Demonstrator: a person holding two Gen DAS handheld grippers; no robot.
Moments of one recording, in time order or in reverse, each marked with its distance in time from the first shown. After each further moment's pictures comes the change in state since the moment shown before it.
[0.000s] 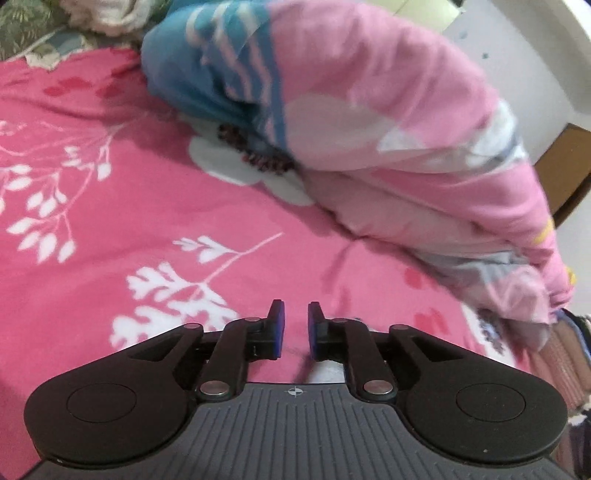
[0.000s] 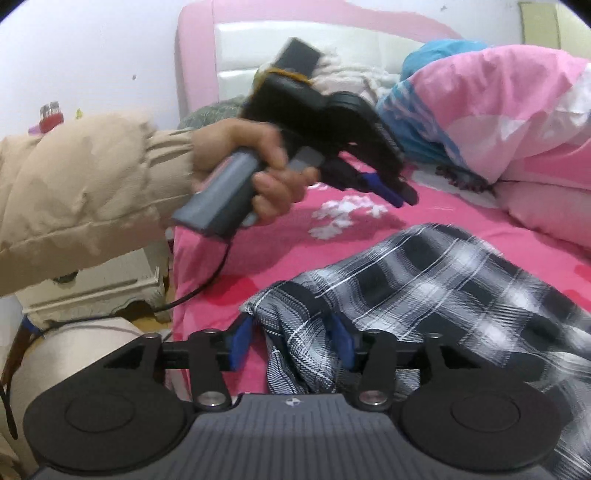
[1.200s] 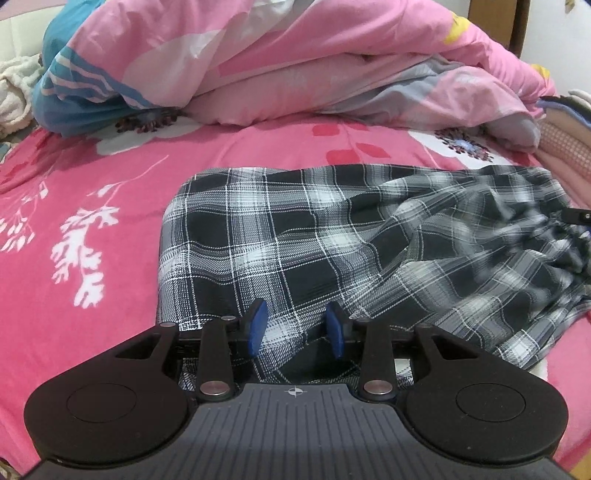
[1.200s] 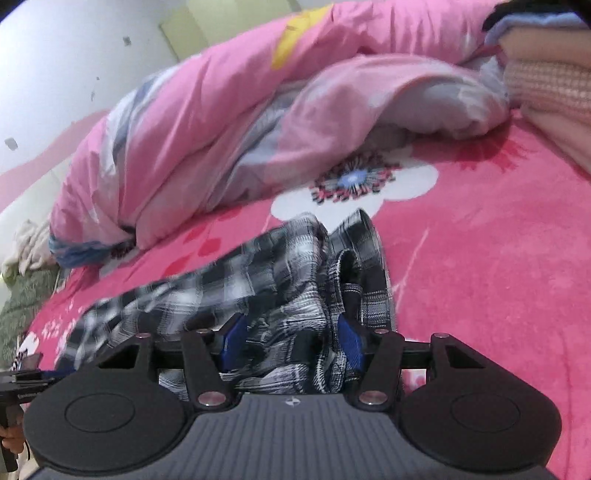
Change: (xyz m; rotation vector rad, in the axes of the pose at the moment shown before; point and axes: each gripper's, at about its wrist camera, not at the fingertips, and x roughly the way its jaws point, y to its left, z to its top) left arm -0.019 -0.115 -0.118 0.495 0.153 0.153; right arm -0.234 -0.190 -0.145 0.839 -0.147 -0.553
